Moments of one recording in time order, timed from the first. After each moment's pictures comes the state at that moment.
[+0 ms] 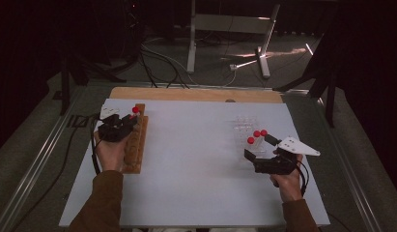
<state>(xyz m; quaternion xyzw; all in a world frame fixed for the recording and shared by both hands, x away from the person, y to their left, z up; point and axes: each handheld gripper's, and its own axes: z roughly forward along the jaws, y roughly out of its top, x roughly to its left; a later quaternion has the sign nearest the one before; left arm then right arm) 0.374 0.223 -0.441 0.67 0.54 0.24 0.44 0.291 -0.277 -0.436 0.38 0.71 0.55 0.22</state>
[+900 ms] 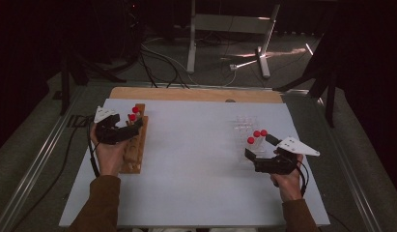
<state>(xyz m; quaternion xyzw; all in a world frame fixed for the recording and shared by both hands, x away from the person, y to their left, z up) 0.358 0.221 -0.431 0.65 0.53 0.24 0.49 0.293 -0.279 -0.439 0.39 0.71 0.54 0.23</state>
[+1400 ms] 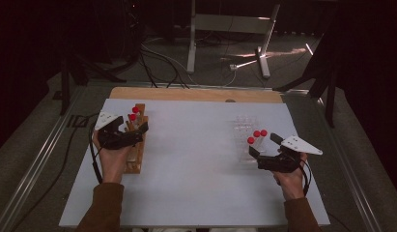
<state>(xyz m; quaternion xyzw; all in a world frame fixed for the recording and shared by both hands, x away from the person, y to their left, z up) 0.335 0.207 -0.423 0.65 0.51 0.24 0.52 0.298 -0.290 -0.441 0.41 0.70 0.53 0.25</state>
